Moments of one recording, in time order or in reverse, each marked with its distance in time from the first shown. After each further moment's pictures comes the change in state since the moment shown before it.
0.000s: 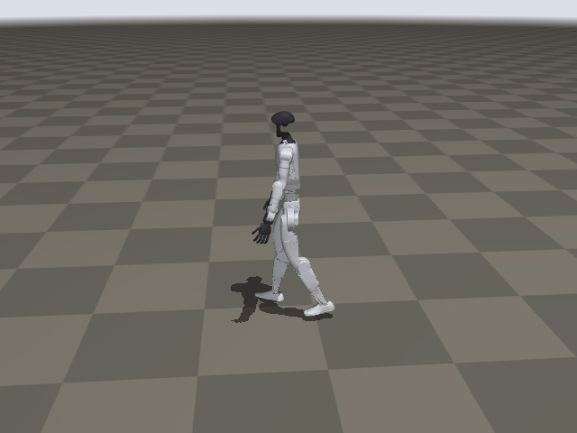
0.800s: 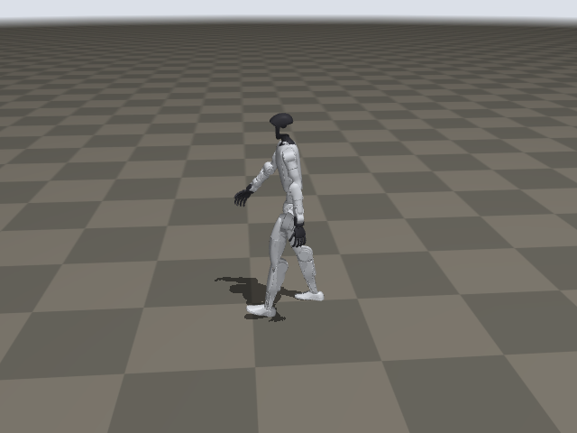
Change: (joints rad) left arm 0.345 -0.071 0.081 -0.002 0.082 0.017 -0.146; right arm -0.395 -0.103 -0.144 0.006 0.011 -0.056 -0.052; waist 0.283 0.098 0.066; left_leg -0.366 0.080 0.249 -0.363 0.224 -0.105; right_leg 0.329 0.060 0.200 0.128 -0.349 -0.127
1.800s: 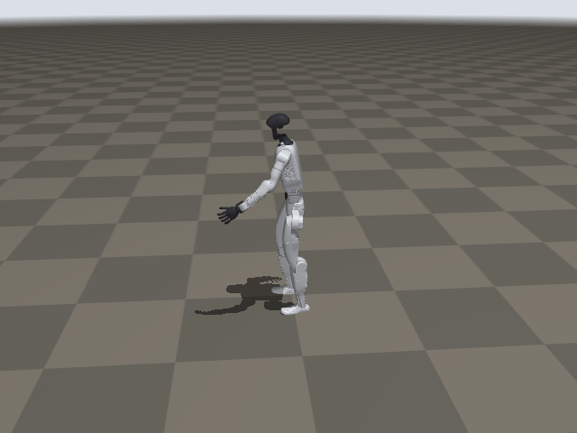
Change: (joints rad) left arm -0.707 0.198 -0.274 -0.335 -0.144 -0.059 -0.002; right arm 0.488 0.107 0.244 0.069 -0.095 0.006 0.296; waist -0.363 0.023 0.015; left_leg 0.195 -0.036 -0.131 0.077 -0.153 0.081; right_leg -0.391 -0.014 -0.173 0.249 0.088 -0.080
